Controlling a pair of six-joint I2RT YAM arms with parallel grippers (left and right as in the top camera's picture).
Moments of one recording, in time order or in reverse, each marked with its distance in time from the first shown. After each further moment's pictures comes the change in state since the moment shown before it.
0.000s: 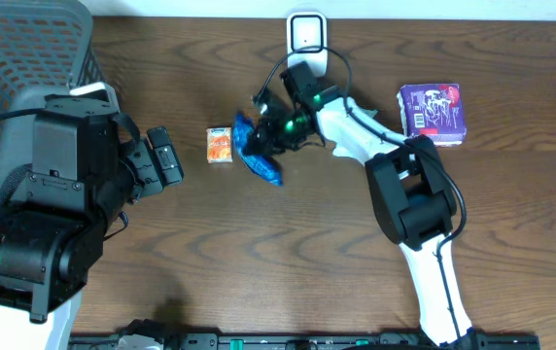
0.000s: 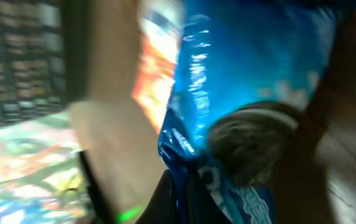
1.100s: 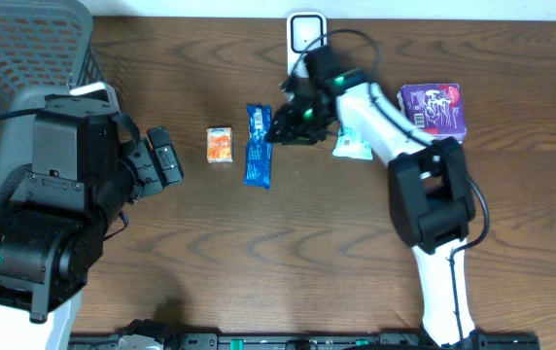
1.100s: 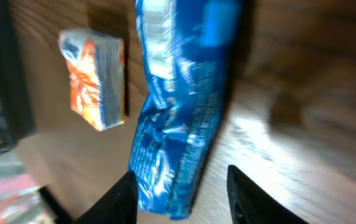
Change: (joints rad) left arm 0.000 0.000 0.000 0.000 0.000 0.000; right arm -0.034 -0.078 0.023 -0.224 0.329 0.020
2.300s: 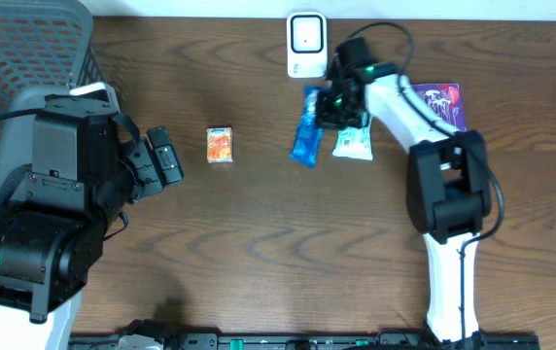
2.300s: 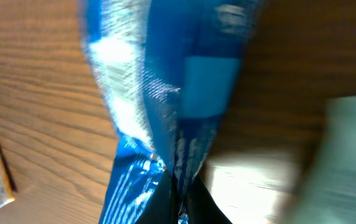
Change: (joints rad) left arm 0.000 0.000 0.000 0.000 0.000 0.000; right arm -0.160 0.020 0.016 -0.006 0.255 0.006
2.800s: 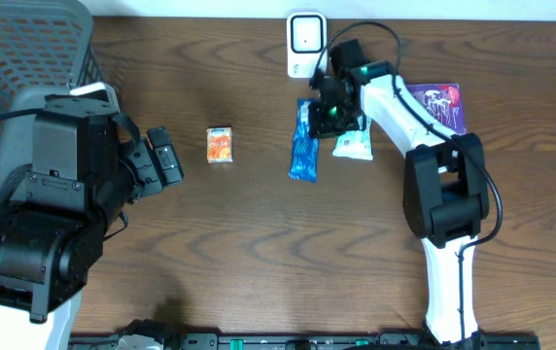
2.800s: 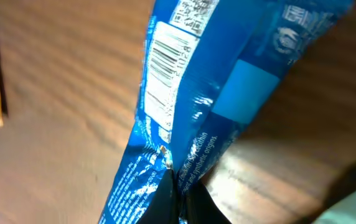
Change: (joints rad) left arm 0.000 0.000 0.000 0.000 0.000 0.000; right arm 0.043 -0.016 0.000 -0.113 -0.054 -0.287
